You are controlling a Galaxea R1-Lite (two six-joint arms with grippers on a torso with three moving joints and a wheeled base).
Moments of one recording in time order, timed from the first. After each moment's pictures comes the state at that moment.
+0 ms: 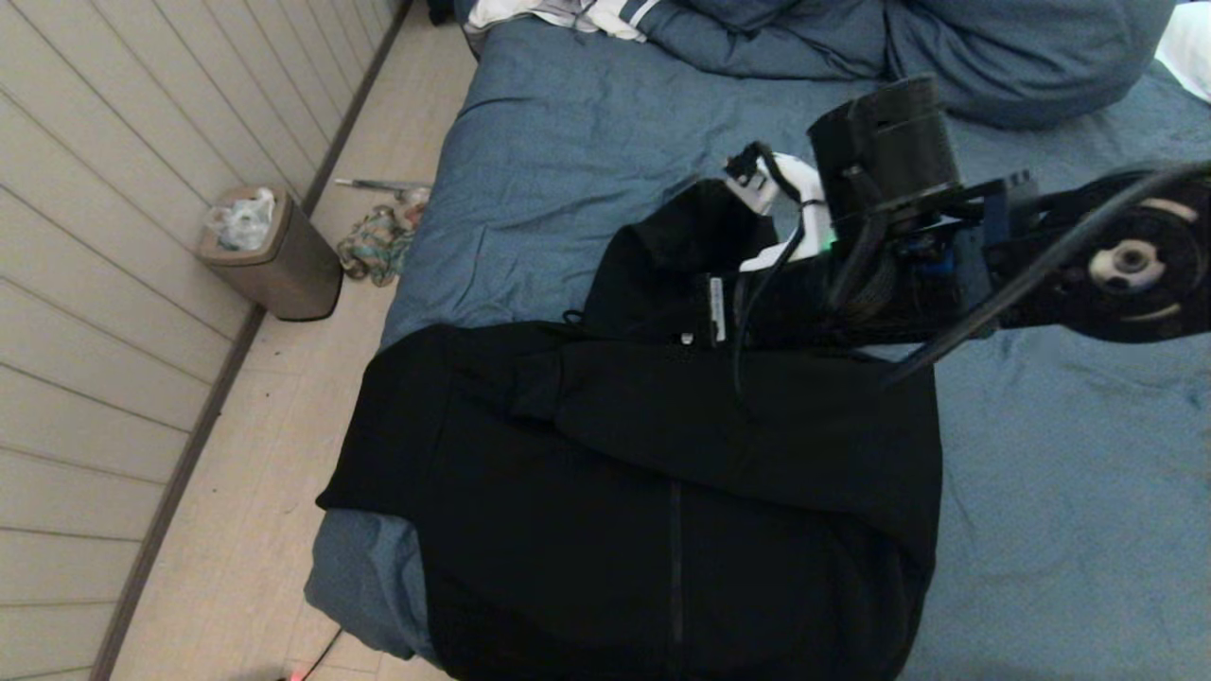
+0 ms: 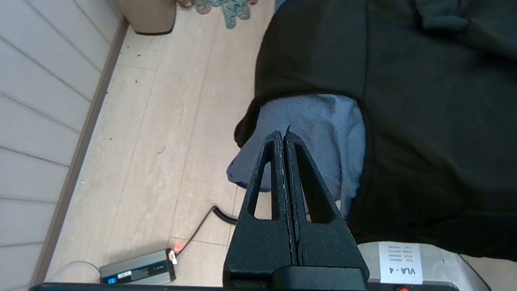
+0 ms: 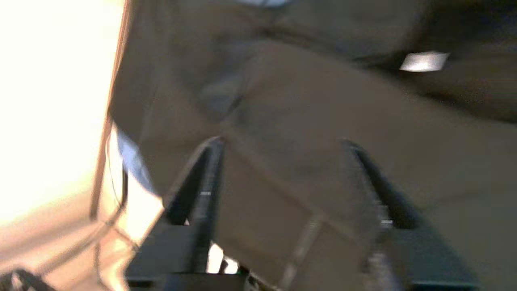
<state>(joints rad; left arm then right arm) 0.00 0.00 0.00 0.01 0.00 -0.01 0.60 1.74 -1.54 0.24 0.00 0.25</state>
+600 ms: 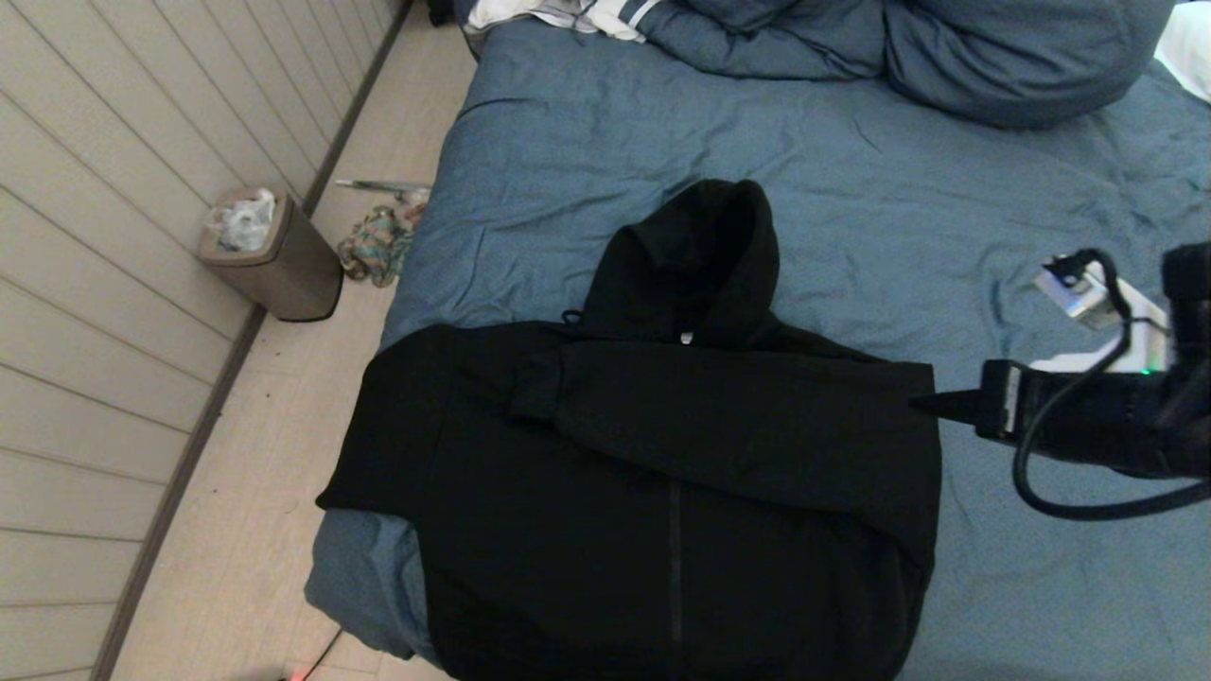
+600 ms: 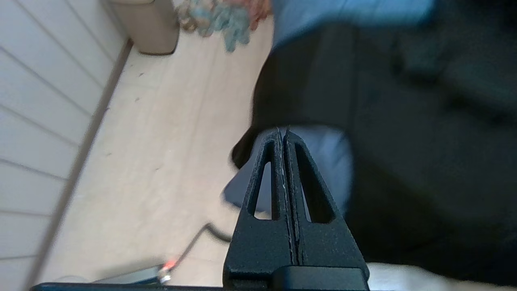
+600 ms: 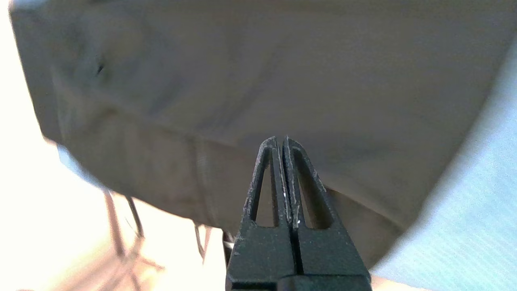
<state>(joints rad) 0.00 0.04 -0.17 0.06 0.00 -0.05 0.04 1.36 -0.87 0.00 0.32 0.28</state>
